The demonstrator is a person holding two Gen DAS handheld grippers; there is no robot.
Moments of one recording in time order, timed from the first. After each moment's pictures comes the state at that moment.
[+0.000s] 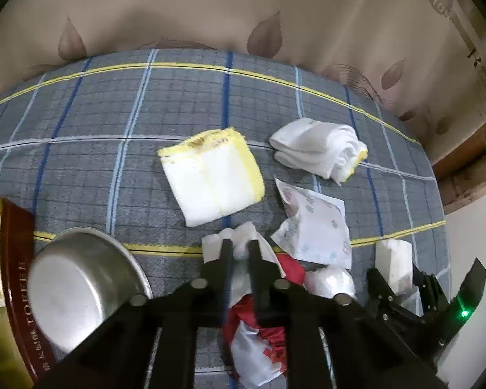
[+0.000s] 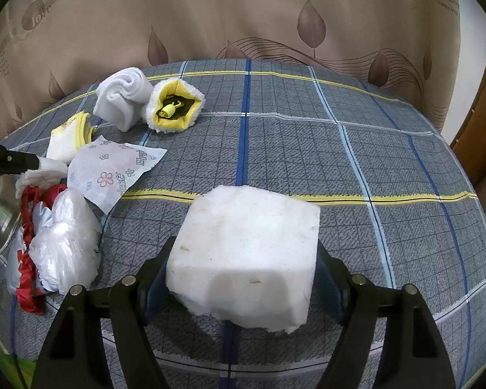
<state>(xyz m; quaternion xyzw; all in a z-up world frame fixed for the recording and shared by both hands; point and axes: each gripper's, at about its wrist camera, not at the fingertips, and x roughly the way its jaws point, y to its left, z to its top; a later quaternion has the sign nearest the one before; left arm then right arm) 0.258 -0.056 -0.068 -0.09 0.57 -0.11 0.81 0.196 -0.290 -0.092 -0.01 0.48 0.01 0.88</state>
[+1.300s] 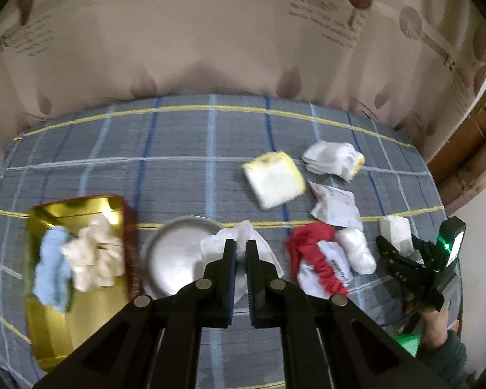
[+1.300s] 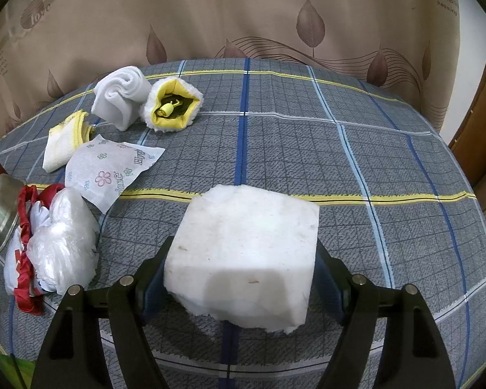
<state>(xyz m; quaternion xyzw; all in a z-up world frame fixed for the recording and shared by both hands) 0.186 0.028 0.015 -0.04 0.51 -0.08 0.85 0.197 -0.289 -0.093 -0.01 0.48 0.00 0.88</state>
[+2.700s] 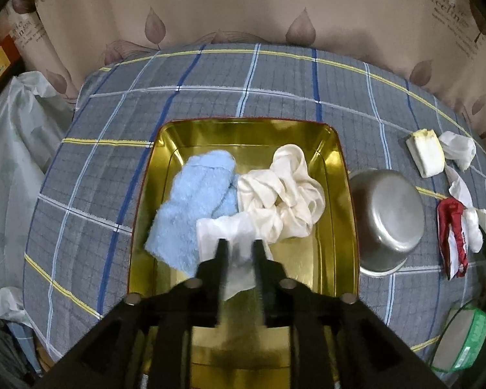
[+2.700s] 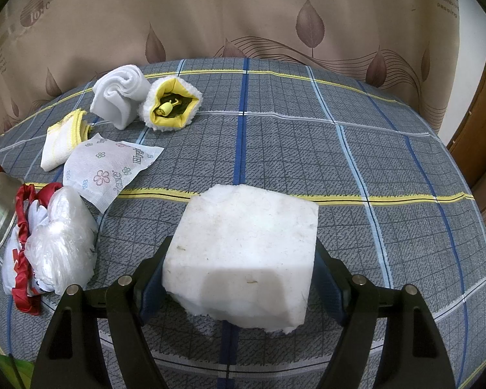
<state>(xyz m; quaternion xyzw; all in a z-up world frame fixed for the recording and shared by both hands) 0.155 0.190 -0.044 -0.03 0.57 0.07 0.82 0.198 -0.288 -0.094 -0.01 0.48 0.00 0.88</state>
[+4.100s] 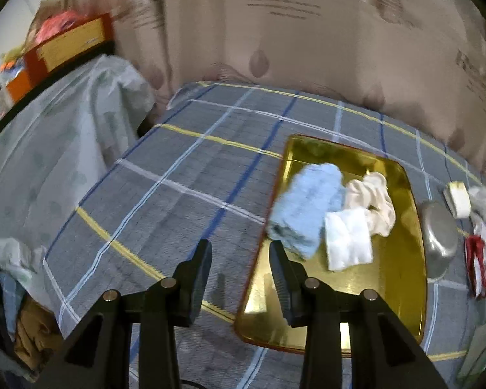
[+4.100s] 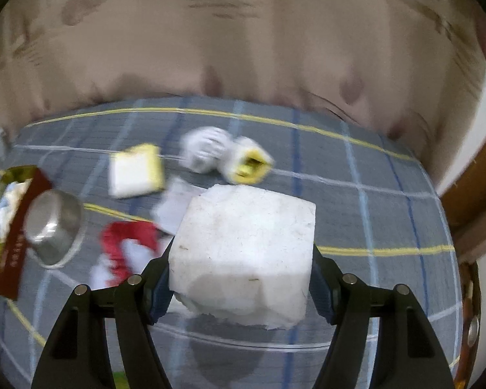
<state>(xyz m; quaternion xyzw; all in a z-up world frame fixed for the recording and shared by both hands) 0.051 0.269 -0.033 -0.10 0.44 0.20 0.87 0.193 -0.221 0.000 -0.06 0.48 0.05 0.87</state>
